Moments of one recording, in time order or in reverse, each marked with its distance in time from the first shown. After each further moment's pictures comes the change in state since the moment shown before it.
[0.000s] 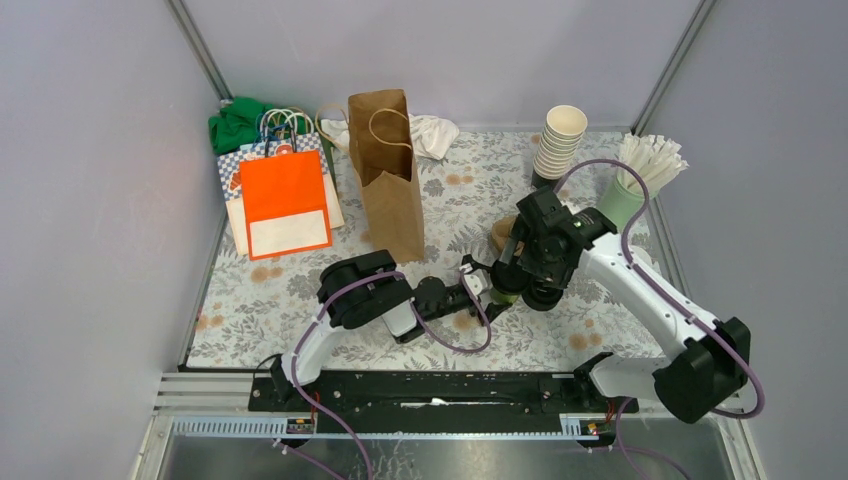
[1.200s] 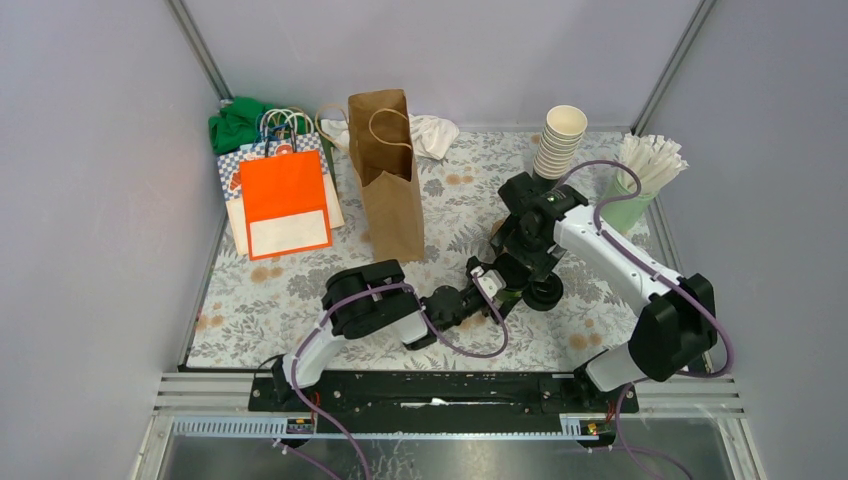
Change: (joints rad) left arm -0.099 -0.002 0.072 -0.064 -0.307 0.014; right arm -0.002 0.241 0.151 -0.089 0.027 0.331
